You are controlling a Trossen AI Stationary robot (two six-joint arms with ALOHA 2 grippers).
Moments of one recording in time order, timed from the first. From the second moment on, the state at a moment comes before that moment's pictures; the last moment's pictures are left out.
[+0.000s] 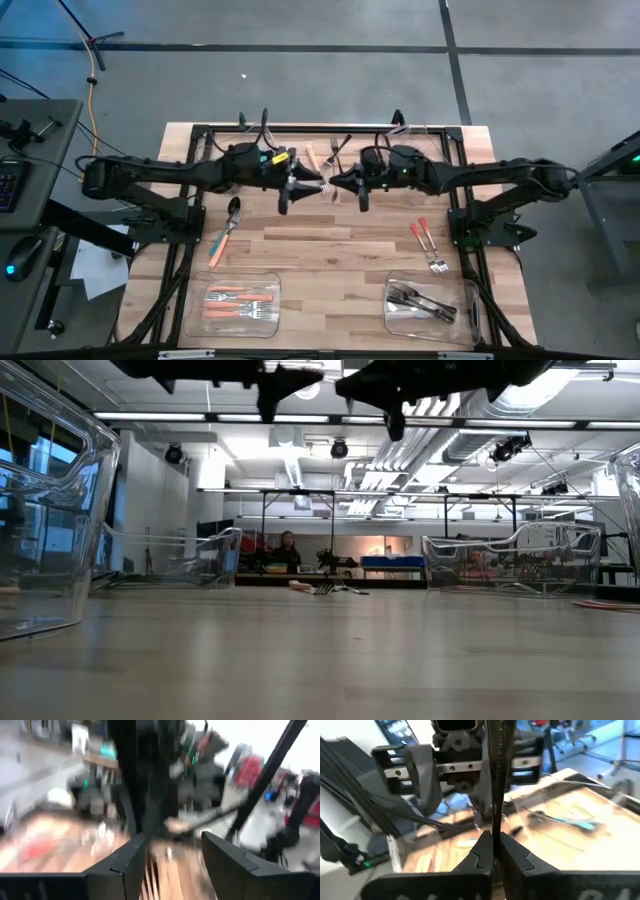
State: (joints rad) left arm 0.16 1.30 0.83 0.43 0.23 -0.28; right arm -0.15 1.34 0.86 0.36 -0.15 0.36
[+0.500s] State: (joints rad) left arm 0.18 1.07 0.77 0.18 0.20 -0.21; right arm -0.19 0.93 0.72 -0.02 -0.06 0.33
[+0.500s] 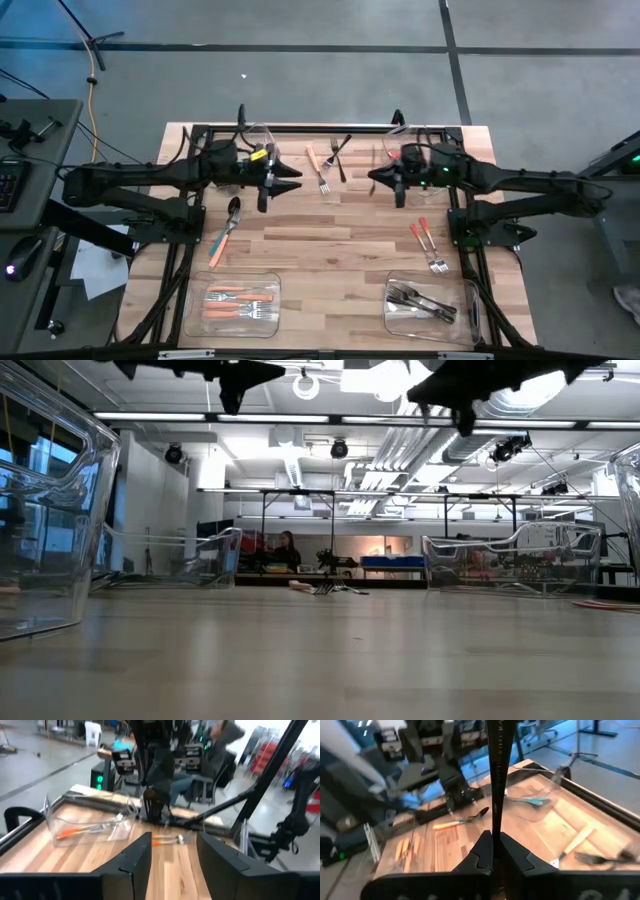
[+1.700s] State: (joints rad) left arm 0.15 0.86 0.38 0.60 0.02 -0.39; right arm -0.16 0.84 0.59 0.21 -0.09 0.45
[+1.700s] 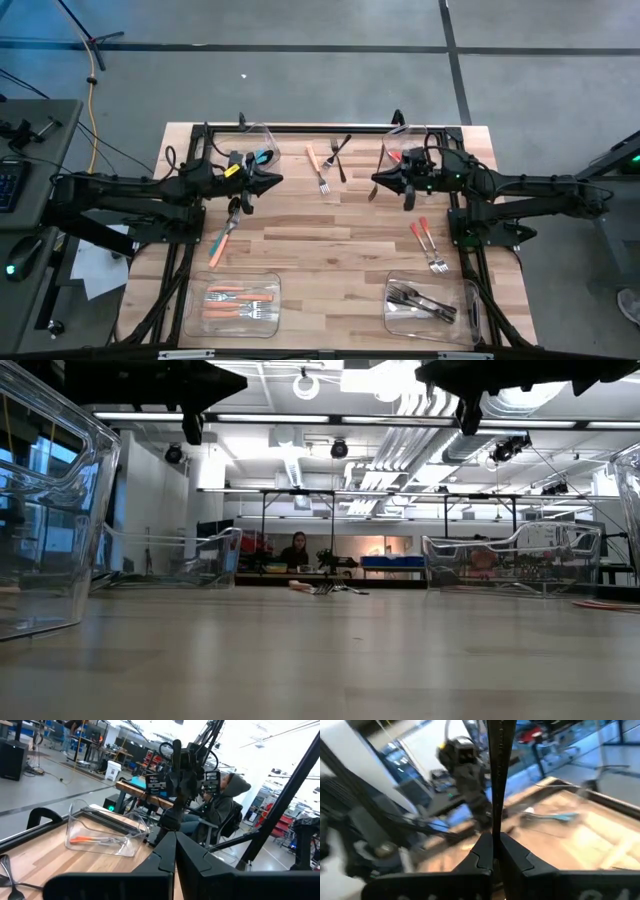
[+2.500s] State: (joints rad) left arm 0.15 0.87 0.38 0.57 -0.05 -0.35; right arm 0.74 1.04 0.83 -0.40 -0.13 1.27
